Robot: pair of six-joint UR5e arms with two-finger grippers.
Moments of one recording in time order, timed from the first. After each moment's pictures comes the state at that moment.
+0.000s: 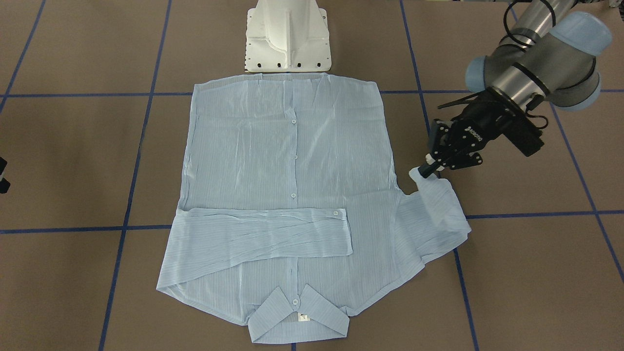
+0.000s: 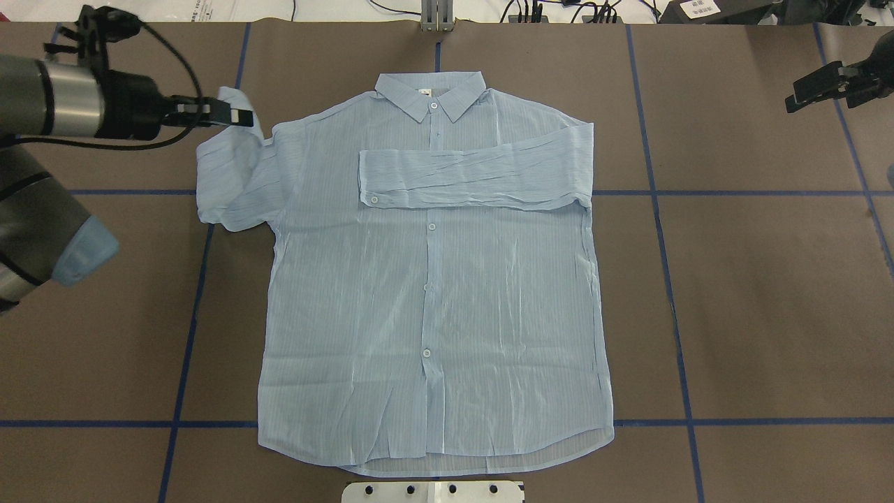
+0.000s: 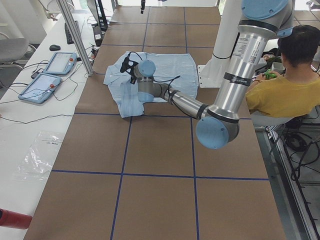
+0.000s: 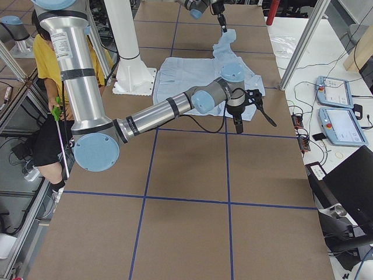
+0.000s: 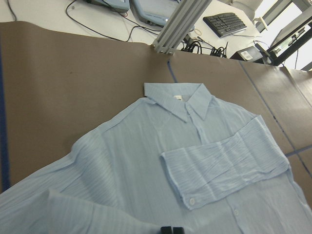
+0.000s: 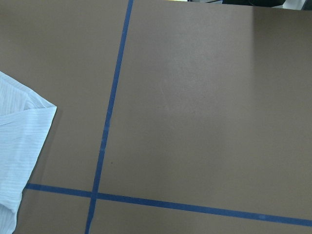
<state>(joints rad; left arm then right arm) -0.93 -1.99 -1.63 -2.61 -2.10 -1.17 1.26 -1.36 1.80 -1.40 2.22 0.53</state>
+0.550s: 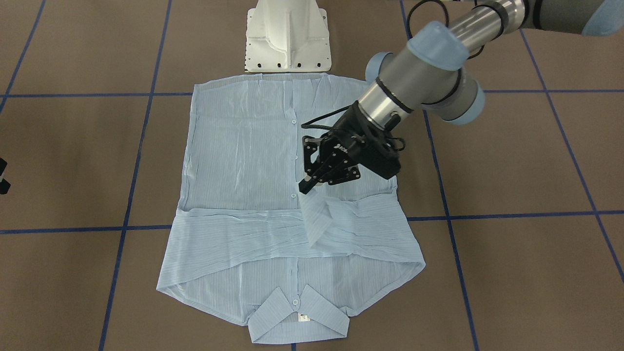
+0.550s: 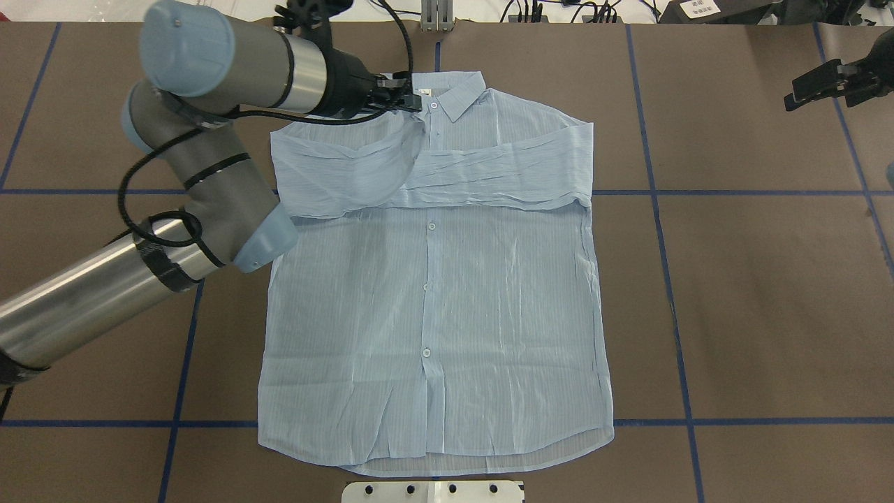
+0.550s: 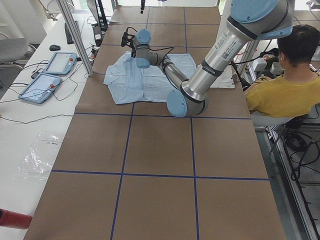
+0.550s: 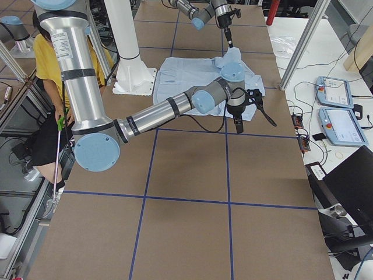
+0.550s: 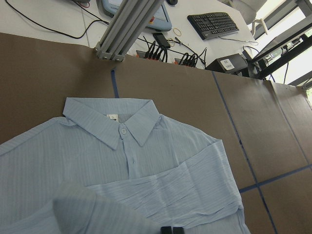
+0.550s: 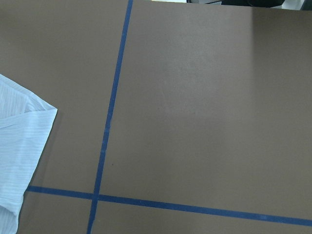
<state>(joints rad) -0.73 -2.36 -1.42 -2.44 -1.90 -1.29 1.26 -1.36 1.80 -1.40 2.22 0.54</state>
